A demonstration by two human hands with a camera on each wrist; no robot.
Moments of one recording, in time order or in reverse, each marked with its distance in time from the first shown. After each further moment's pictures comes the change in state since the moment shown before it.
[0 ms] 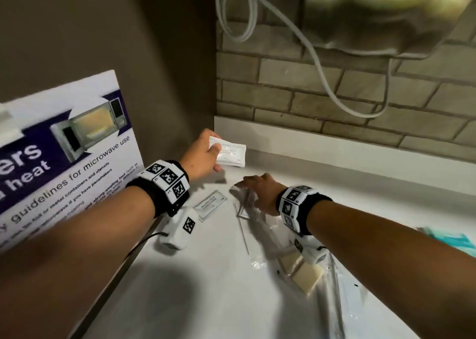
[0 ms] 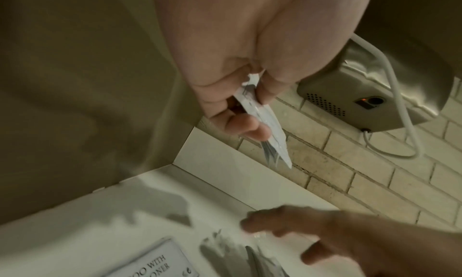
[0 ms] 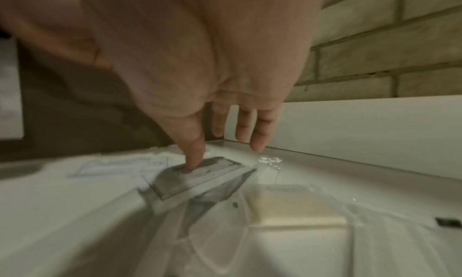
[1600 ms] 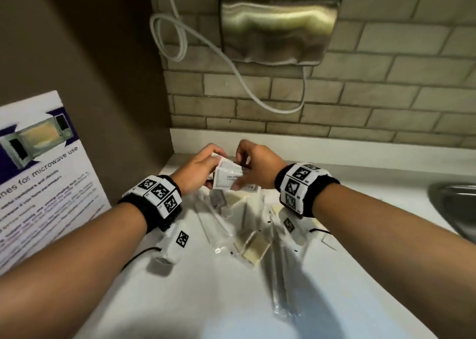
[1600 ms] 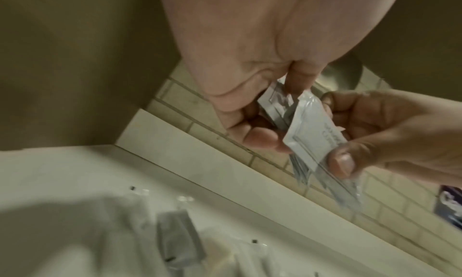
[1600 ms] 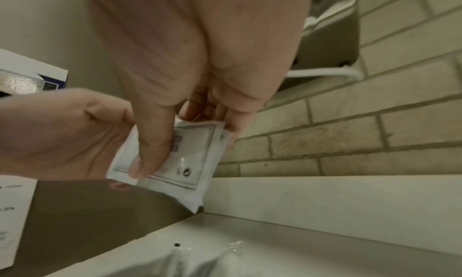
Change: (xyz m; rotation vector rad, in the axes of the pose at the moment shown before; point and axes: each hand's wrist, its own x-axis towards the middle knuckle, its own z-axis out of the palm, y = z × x) left_hand -0.061 0.066 0.064 -0.146 -0.276 0.098; right_hand -0.114 0.030 -0.064 0.410 0.433 -0.004
